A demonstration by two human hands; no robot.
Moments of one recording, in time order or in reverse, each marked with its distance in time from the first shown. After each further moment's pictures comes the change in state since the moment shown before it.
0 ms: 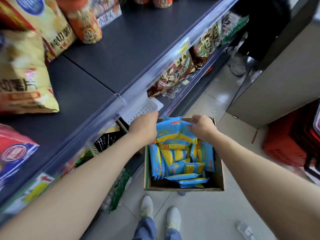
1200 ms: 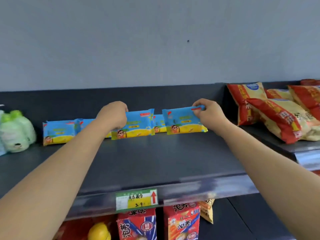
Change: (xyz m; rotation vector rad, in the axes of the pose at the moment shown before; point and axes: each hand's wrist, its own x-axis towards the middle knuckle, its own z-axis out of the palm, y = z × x) left_hand -0.380 -0.261 -0.423 0.044 0.803 -0.822; right_hand -0.246 -0.567 -0.113 0.365 0.054 -1.136
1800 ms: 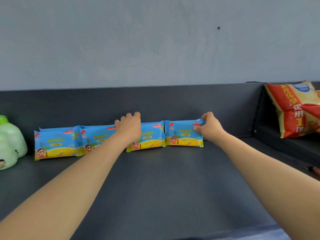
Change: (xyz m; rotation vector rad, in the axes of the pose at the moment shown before) left_hand 0.111 -0.041 0.089 0.098 -0.021 0.023; right_hand 0.080 0.036 0.111 -0.062 -0.114 0.276
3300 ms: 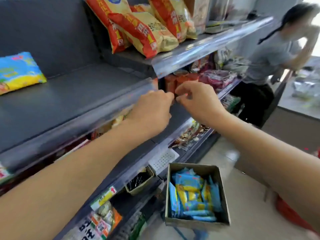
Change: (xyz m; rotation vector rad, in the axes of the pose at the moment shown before) left_hand -0.316 0.342 0.007 -0.295 -0.144 1.028; right_hand -0.323 0.183 -0.251 -0.454 0.354 0.074
